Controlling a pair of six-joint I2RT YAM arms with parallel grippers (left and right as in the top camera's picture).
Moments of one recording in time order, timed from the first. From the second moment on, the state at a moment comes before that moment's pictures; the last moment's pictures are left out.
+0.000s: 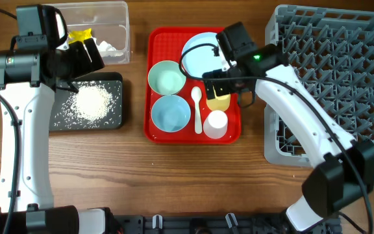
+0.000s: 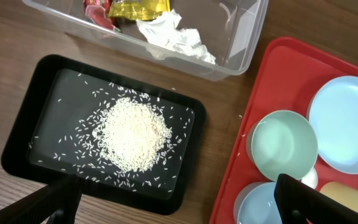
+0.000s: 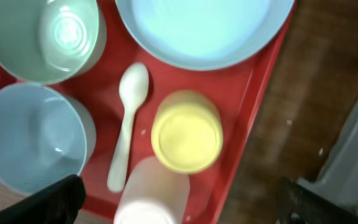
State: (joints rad) left arm 0.06 1.54 1.65 -1.13 -0.03 -0.28; right arm 0.45 1.77 1.56 -1.02 0.01 0.19
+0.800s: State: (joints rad) left arm 0.06 1.54 1.65 -1.13 -0.03 -0.28; right arm 0.45 2.07 1.56 -0.92 0.04 0.19
